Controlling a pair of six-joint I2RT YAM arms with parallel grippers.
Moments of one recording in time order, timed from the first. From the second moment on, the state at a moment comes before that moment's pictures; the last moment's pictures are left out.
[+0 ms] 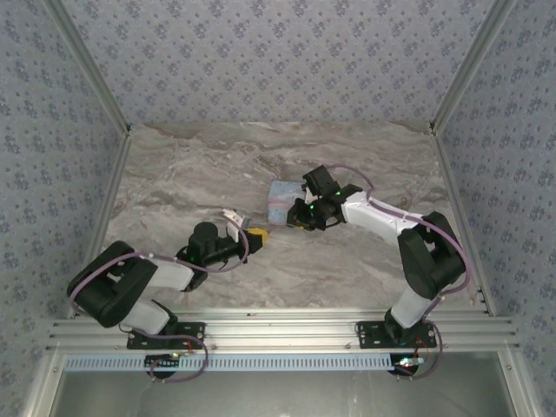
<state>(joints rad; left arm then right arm) -0.63 1.43 0.25 0.93 0.43 -0.37 0.61 1.68 1.09 -0.47 -0.33 0.76</state>
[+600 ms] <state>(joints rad) -0.58 0.95 0.34 0.28 0.49 -0.42 0.71 1.38 0.89 -0.27 -0.18 0.74</state>
